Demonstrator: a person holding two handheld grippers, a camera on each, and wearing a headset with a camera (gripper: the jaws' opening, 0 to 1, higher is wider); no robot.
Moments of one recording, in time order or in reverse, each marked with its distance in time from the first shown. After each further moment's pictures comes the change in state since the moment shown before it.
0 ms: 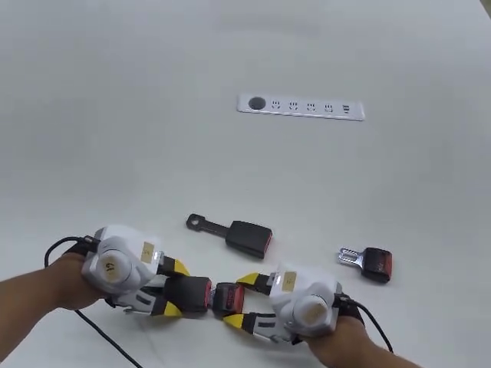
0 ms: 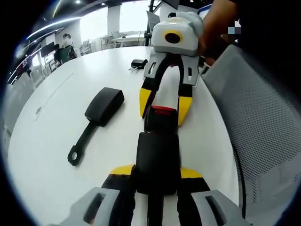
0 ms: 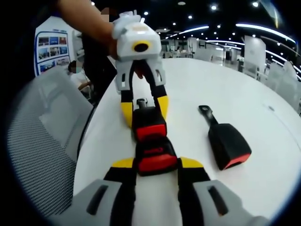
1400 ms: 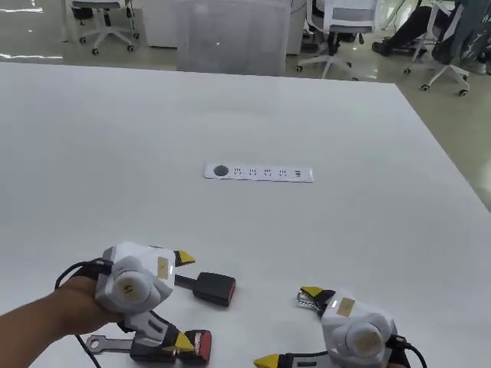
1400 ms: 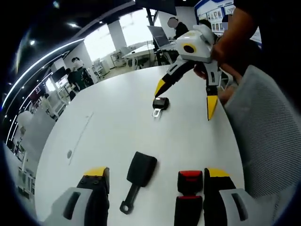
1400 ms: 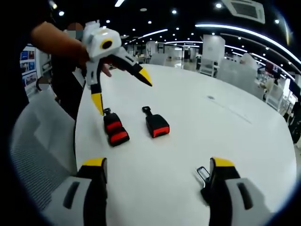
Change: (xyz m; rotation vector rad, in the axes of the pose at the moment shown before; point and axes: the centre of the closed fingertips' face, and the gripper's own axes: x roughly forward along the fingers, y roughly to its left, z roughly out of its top) left arm -0.035 0.043 0.131 0.105 -0.089 0.248; right arm -0.155 -0.053 -0.025 0.185 -0.041 -0.365
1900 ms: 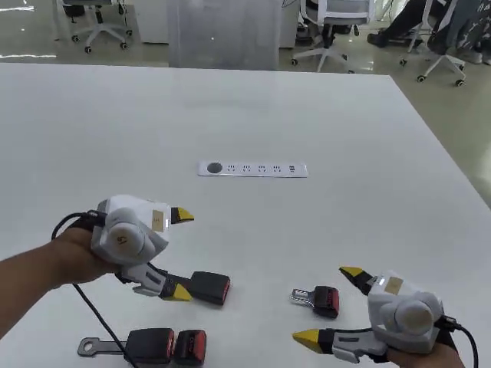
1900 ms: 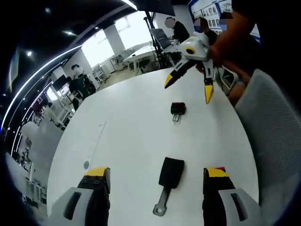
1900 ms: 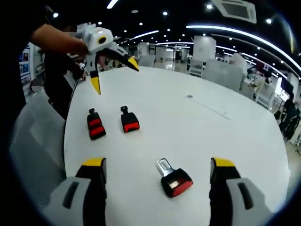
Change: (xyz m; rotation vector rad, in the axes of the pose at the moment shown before) left arm -0.014 0.061 0.018 0.080 0.004 0.039; right arm -0.032 -0.073 -0.011 0.019 -0.014 -0.076
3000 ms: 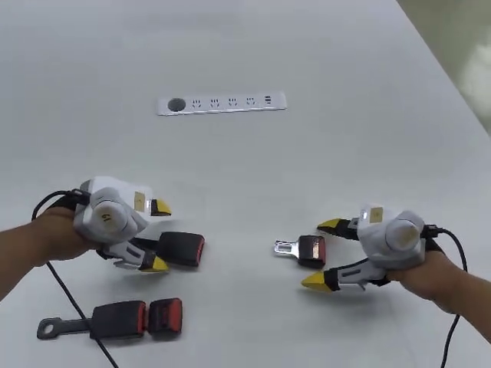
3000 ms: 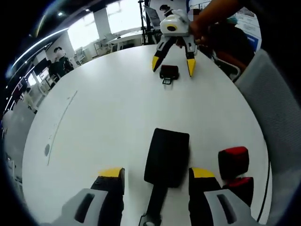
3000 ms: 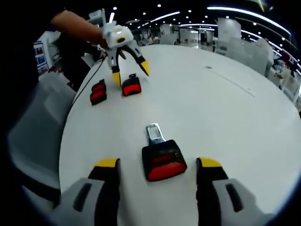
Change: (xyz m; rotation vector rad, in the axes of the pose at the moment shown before) left arm 0.098 -0.029 -0.074 -0.052 0.108 -0.232; right arm 0.036 -0.019 -0.076 -0.071 0.204 0.274
